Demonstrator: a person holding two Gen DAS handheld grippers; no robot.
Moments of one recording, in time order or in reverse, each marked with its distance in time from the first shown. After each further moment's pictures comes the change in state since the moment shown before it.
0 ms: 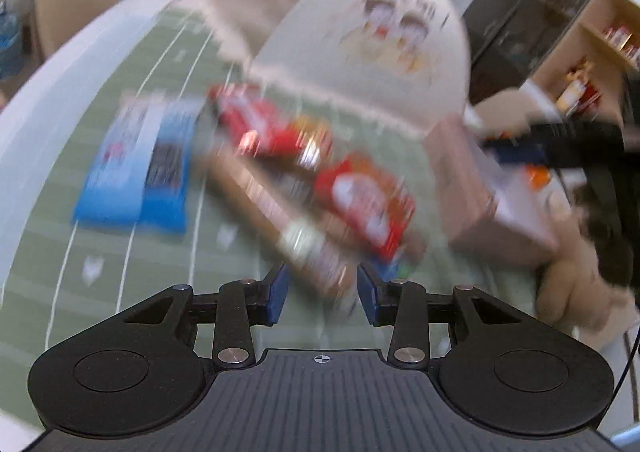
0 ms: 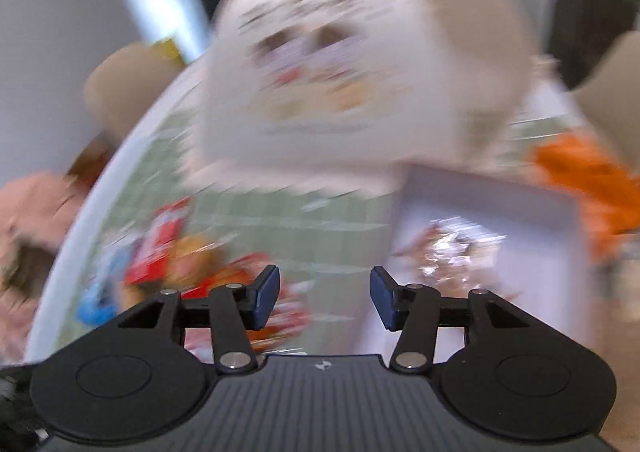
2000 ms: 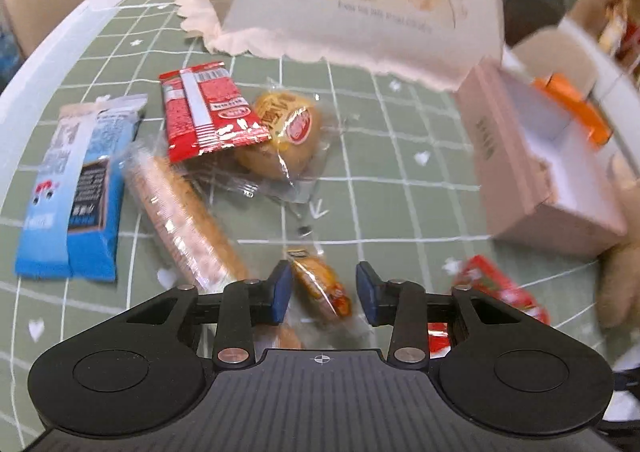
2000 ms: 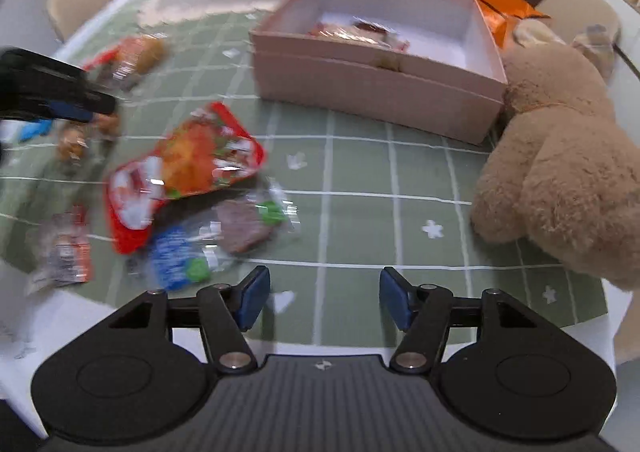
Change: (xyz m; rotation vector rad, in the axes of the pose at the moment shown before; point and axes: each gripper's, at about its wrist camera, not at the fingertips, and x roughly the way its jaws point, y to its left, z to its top) left arm 0.106 -0.050 0.040 0.127 0.141 0.176; right arm -0.071 -0.022 -0.218 0.007 0.075 -0.227
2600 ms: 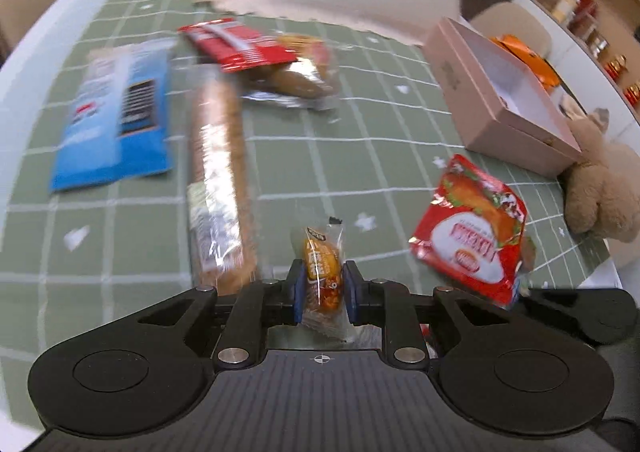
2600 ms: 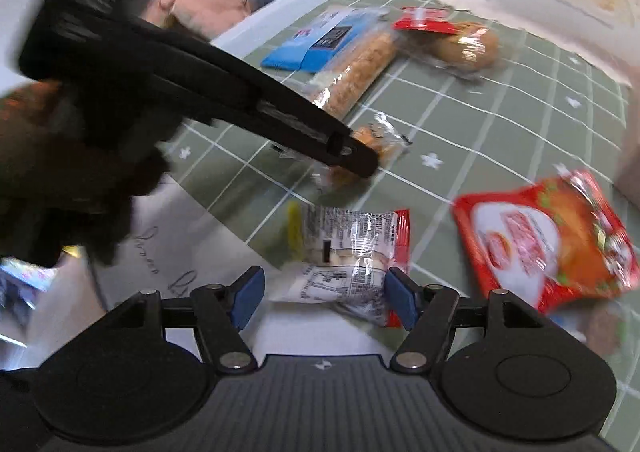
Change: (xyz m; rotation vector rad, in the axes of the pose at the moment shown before) left arm -0.052 0.055 -0.075 0.042 0.023 -0.142; right arm 0.024 0.186 0.013 -0.442 0.051 0.401
